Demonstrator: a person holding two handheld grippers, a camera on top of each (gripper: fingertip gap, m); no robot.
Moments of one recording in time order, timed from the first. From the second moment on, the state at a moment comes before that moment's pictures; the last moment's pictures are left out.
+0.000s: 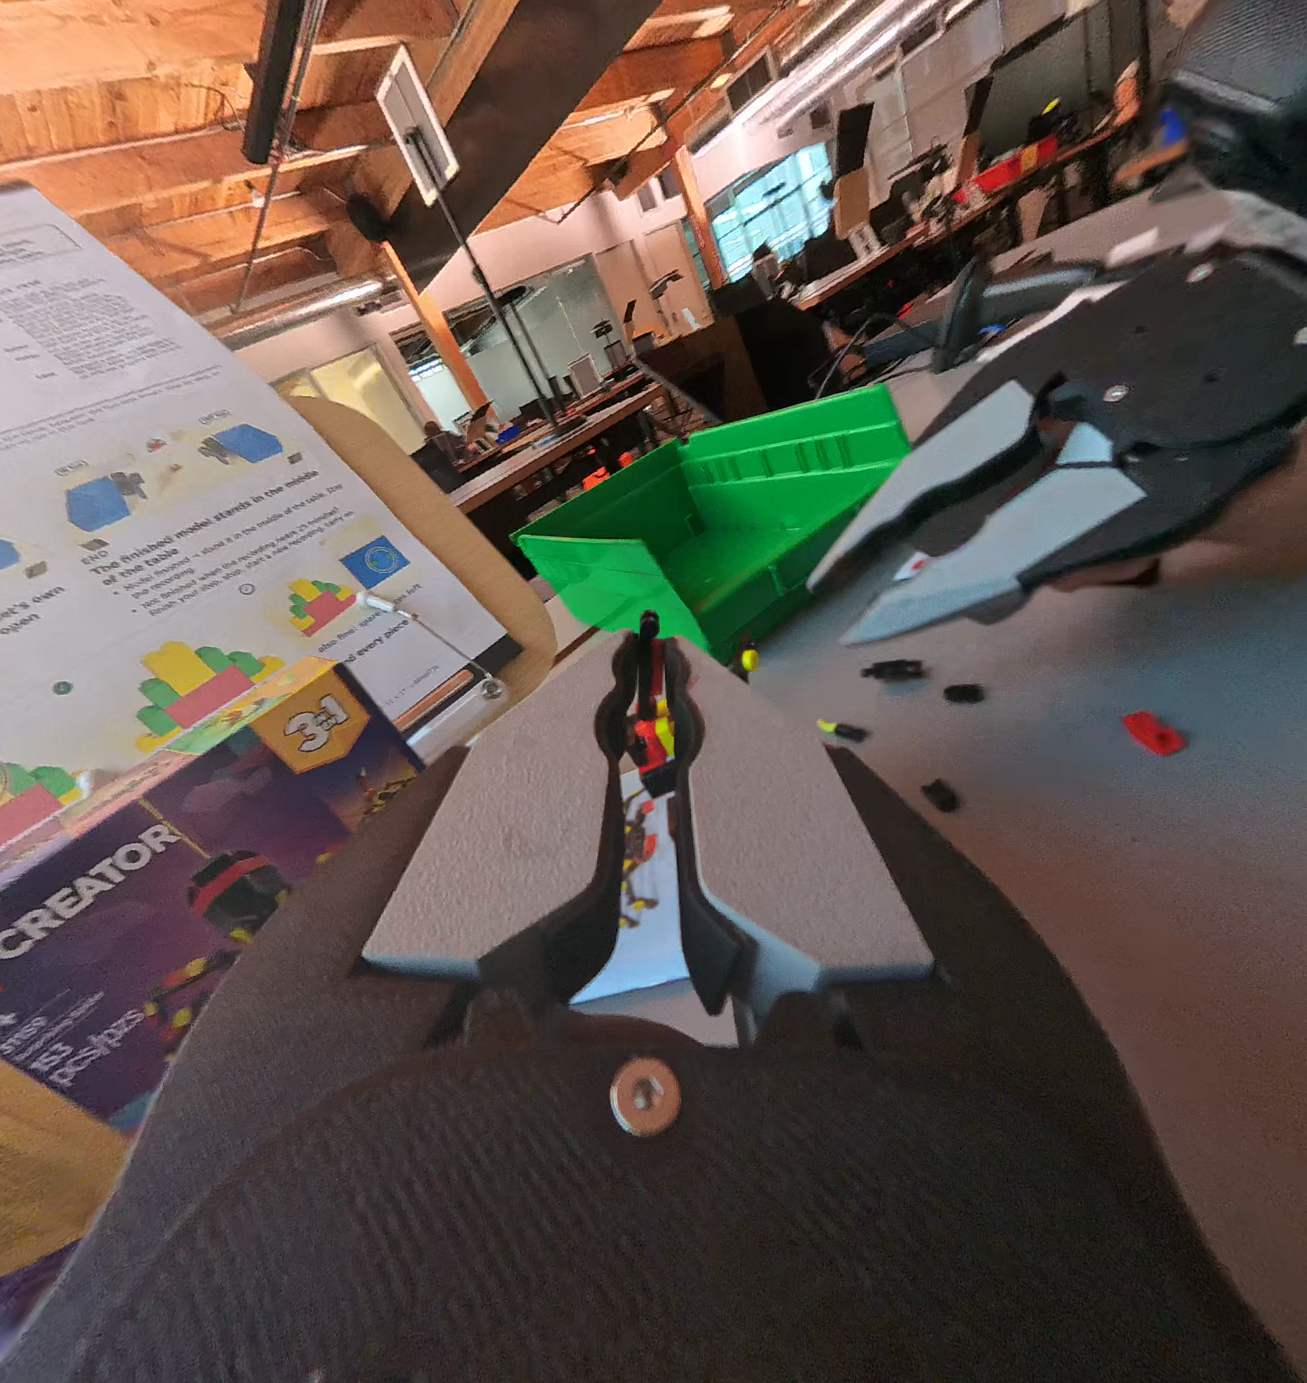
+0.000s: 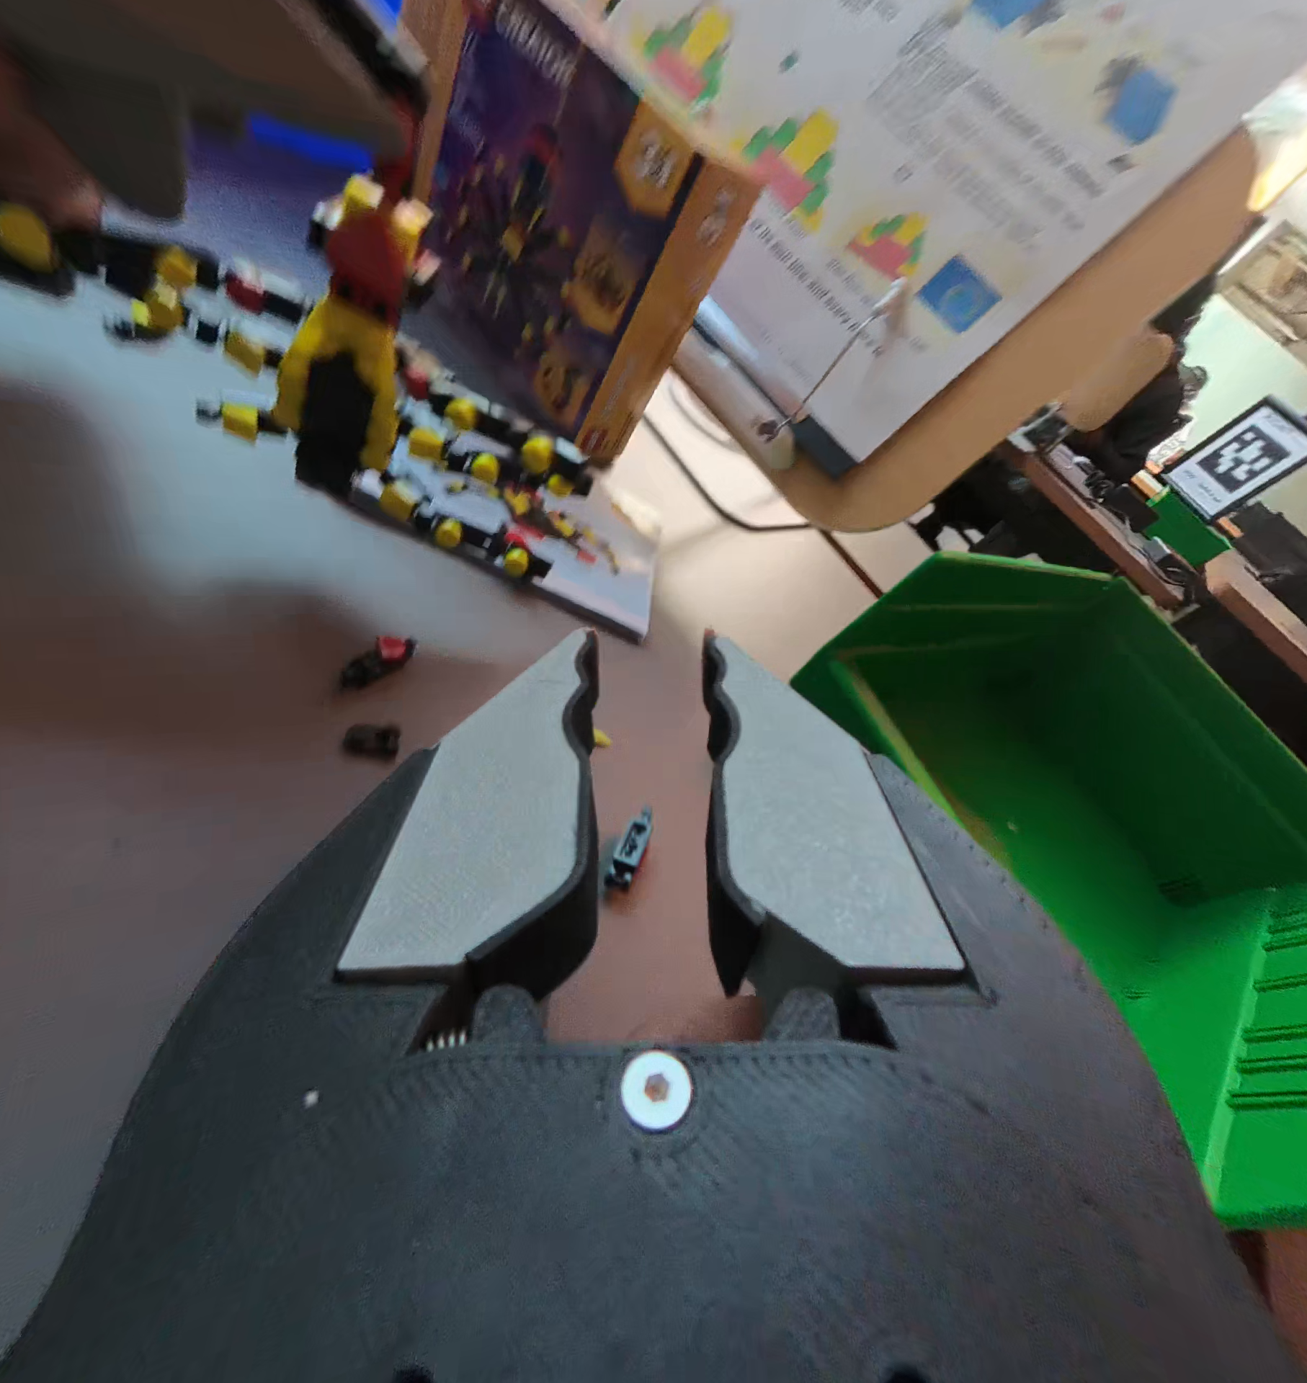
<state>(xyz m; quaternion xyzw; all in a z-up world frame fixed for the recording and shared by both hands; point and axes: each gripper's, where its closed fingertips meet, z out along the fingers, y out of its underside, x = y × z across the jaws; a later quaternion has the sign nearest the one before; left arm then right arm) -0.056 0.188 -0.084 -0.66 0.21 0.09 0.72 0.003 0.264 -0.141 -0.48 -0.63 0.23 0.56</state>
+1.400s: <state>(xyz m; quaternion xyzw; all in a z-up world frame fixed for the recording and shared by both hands) -0.005 0.161 -0.071 -0.62 0.20 -0.34 0.68 -0.009 0.165 -0.123 -0.40 -0.65 0.49 0.43</state>
